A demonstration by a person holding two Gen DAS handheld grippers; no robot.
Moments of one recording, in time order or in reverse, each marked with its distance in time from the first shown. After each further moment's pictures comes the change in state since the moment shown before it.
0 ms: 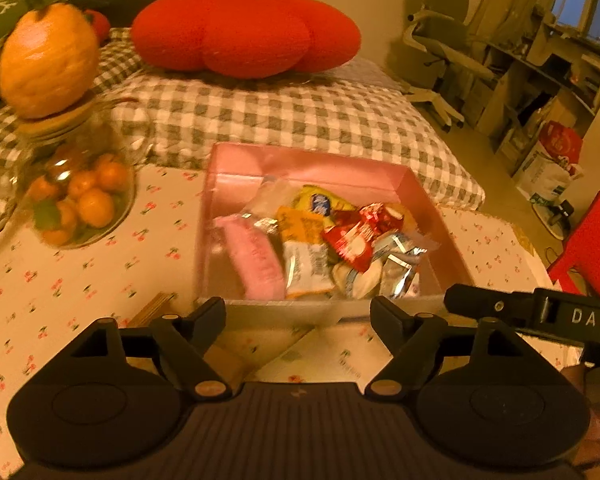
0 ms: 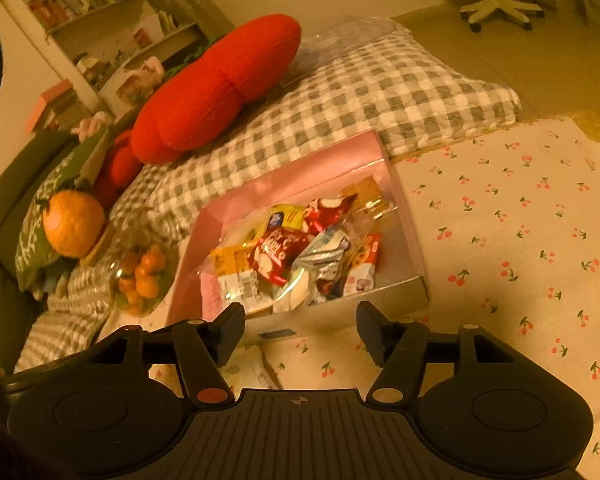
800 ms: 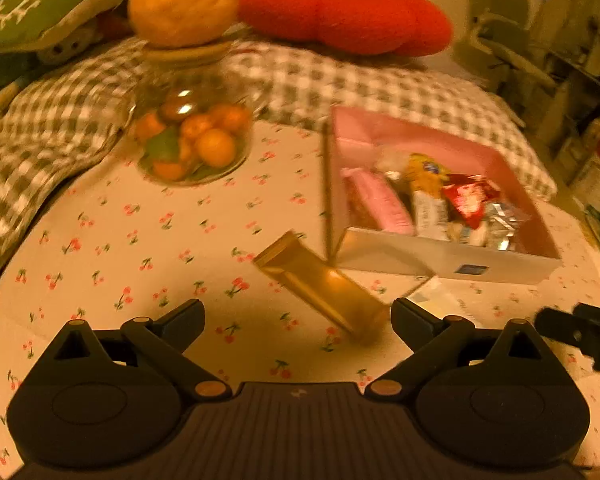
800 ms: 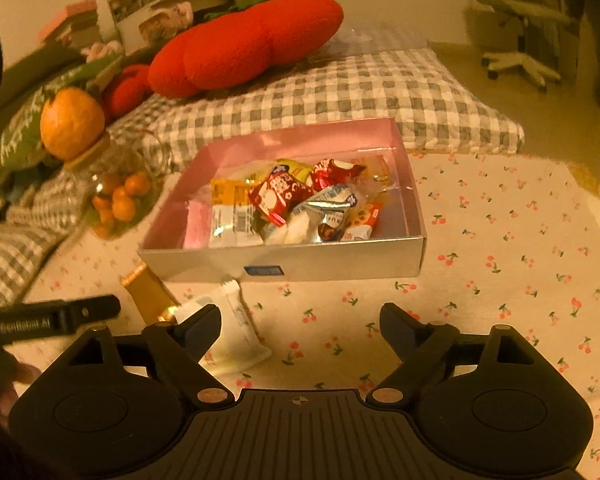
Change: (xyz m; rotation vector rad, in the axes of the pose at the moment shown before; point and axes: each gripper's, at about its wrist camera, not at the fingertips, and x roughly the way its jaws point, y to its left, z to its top) left arm -0.012 0.060 -0.039 -0.096 0.014 0.170; right arm 0.002 0.037 -0.052 -0.285 0.000 -0.171
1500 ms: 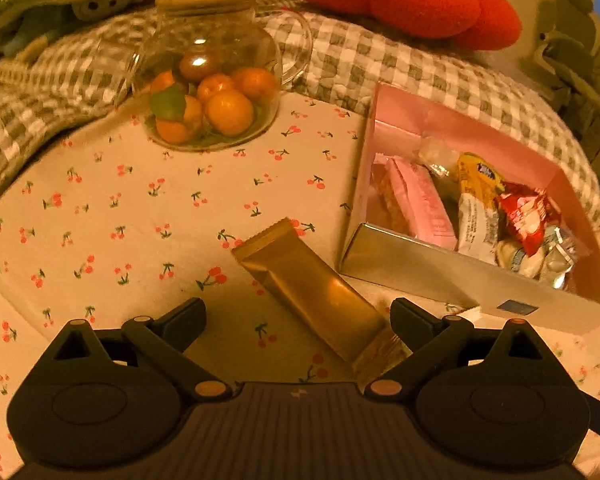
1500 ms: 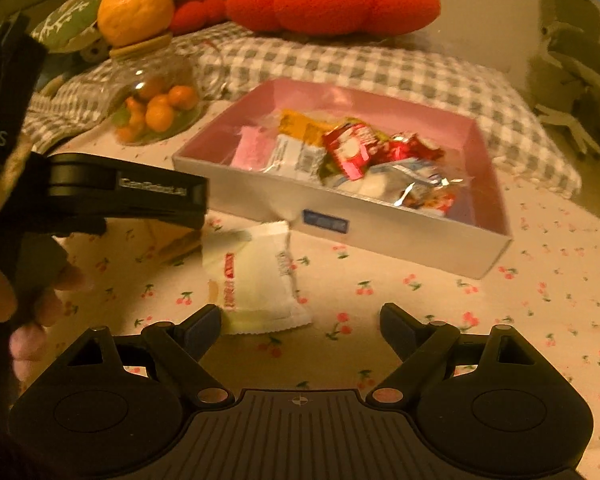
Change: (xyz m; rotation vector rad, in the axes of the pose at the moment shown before) left arm 0.046 -0.024 0.001 -0.131 0.021 0.133; right arm 0.040 0.049 -0.027 -0.280 0.074 -0.001
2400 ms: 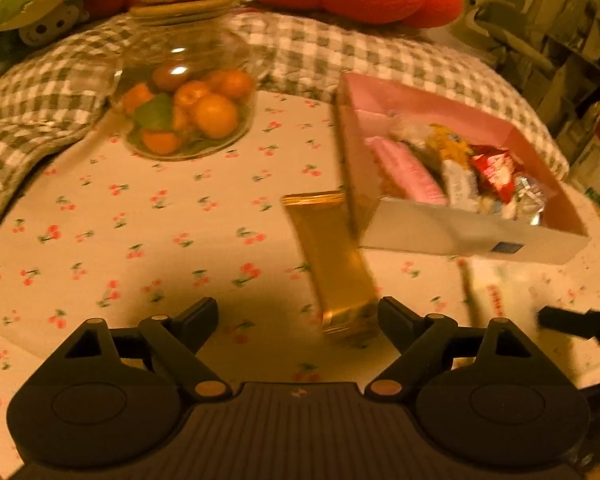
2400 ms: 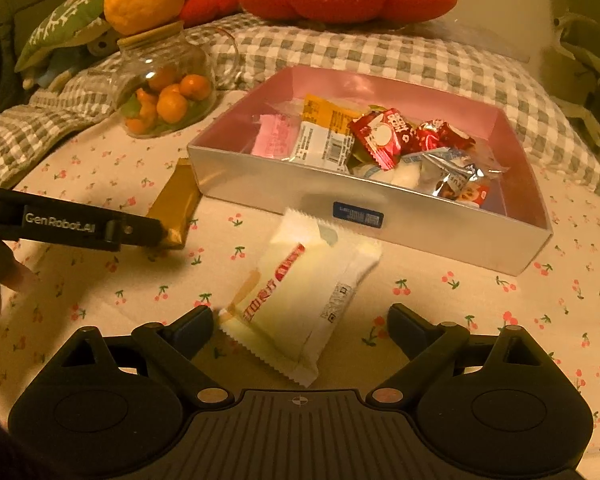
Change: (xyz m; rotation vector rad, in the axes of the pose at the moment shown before) left arm -0.009 0.036 -0.004 0.173 0.016 -0.169; right arm 0.011 0.008 0.001 0.017 -0.003 0.033
